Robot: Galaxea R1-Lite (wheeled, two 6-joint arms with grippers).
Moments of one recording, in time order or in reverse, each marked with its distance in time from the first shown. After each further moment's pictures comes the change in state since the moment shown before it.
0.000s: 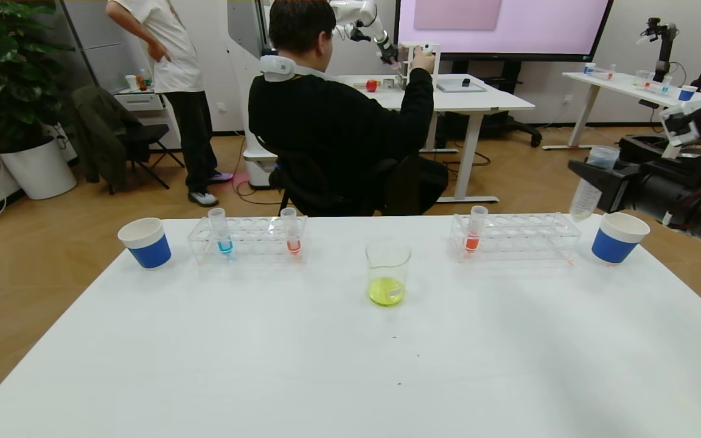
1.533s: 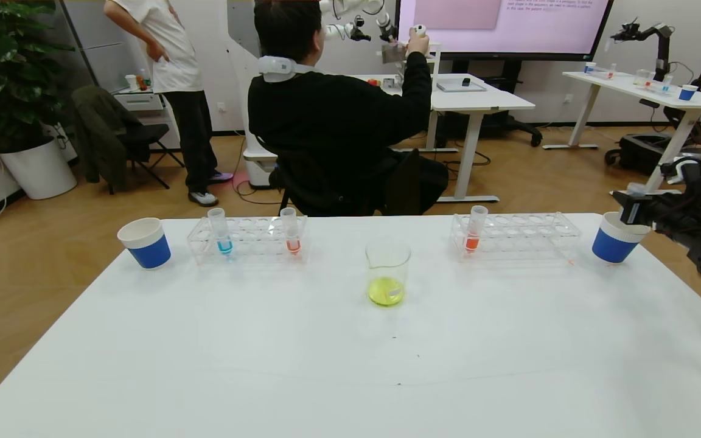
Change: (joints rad) left arm 0.000 0.000 0.000 0.000 0.001 0.000; right arm -0.356 0.616 -0.515 -0.016 -0.014 -0.006
